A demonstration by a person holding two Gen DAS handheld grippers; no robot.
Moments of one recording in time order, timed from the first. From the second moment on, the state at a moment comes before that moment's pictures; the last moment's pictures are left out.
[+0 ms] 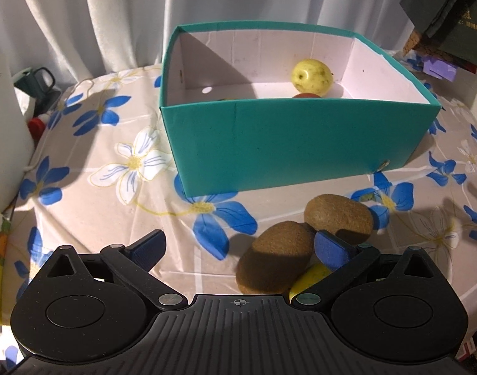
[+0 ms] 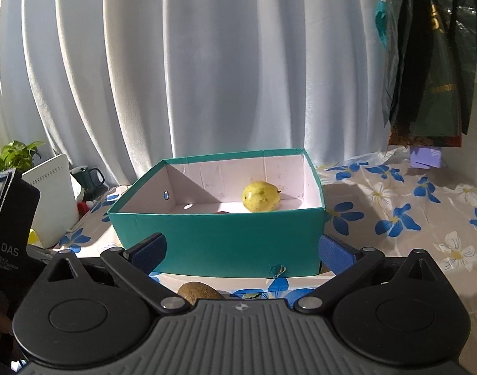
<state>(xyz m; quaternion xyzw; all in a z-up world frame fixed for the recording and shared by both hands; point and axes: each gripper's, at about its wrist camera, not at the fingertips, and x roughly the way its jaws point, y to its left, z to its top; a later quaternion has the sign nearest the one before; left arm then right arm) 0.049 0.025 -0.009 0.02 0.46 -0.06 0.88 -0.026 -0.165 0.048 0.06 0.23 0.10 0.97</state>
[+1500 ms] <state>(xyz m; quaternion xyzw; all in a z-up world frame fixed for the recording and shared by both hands) 0.073 0.021 -0.013 0.01 0.50 -0.10 0.86 0.008 -0.138 0.023 0.01 0.29 0.13 0.95</state>
